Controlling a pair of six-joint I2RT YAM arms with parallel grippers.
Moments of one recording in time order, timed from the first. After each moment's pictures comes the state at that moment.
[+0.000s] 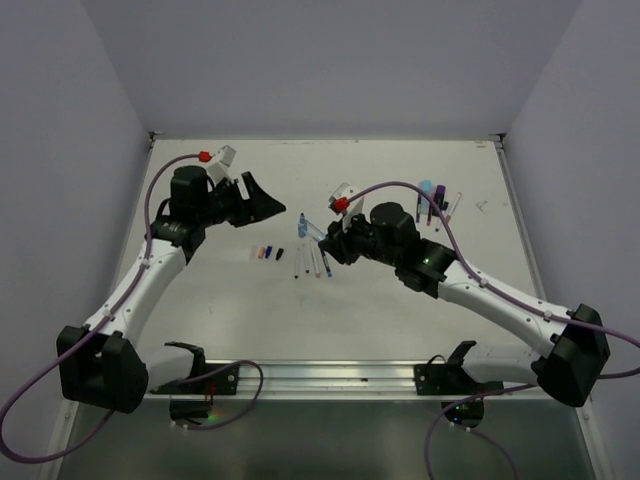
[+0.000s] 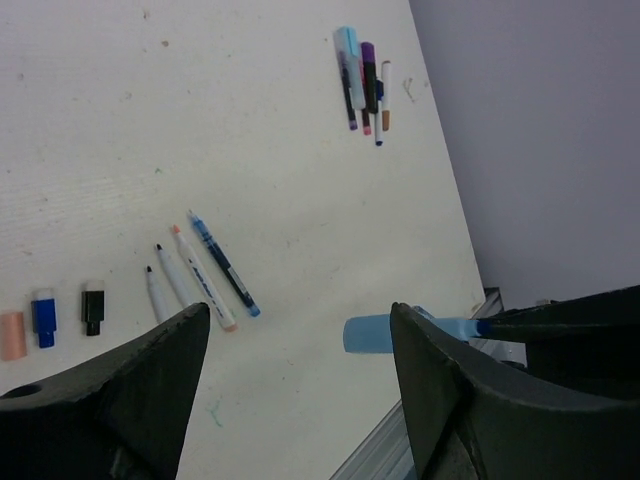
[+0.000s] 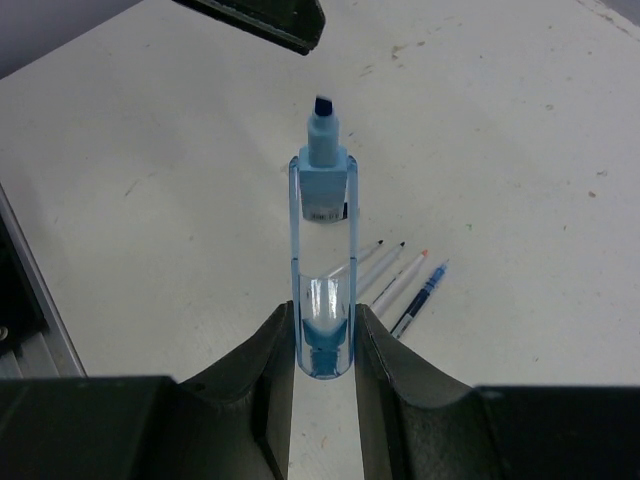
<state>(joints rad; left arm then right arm) -0.20 1.24 1.00 -0.24 0.57 -0.58 0.83 1.21 0.95 -0.10 -0.12 0.03</state>
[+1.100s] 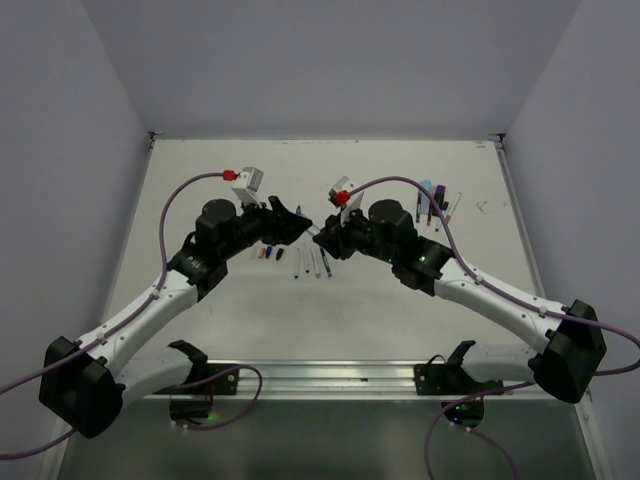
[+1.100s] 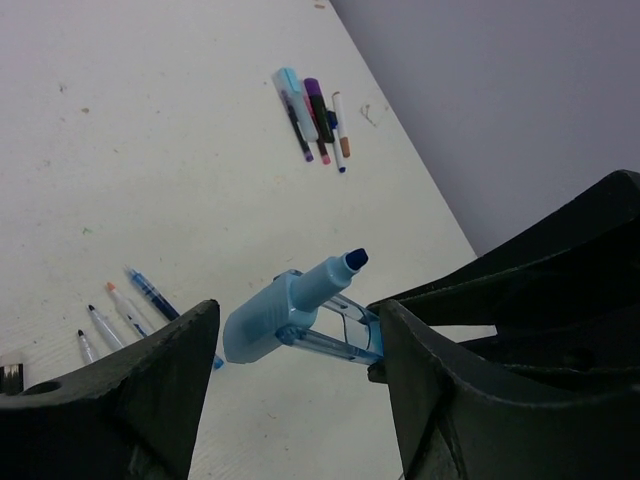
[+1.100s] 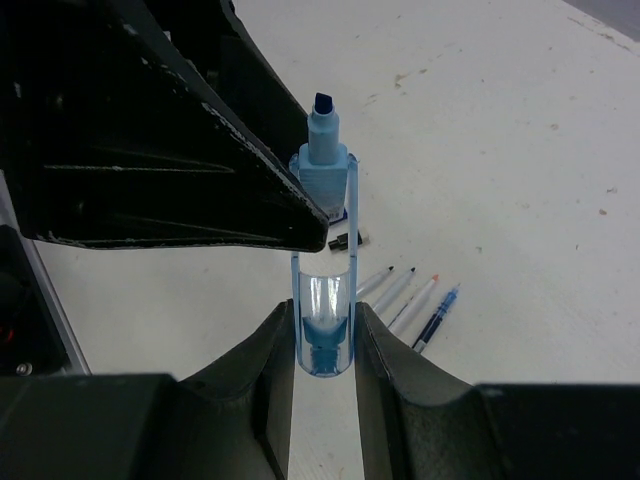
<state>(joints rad) -0.51 1.06 0.75 0.11 0.27 -0.60 0.83 1.24 0.96 -0.03 -0.11 0.10</state>
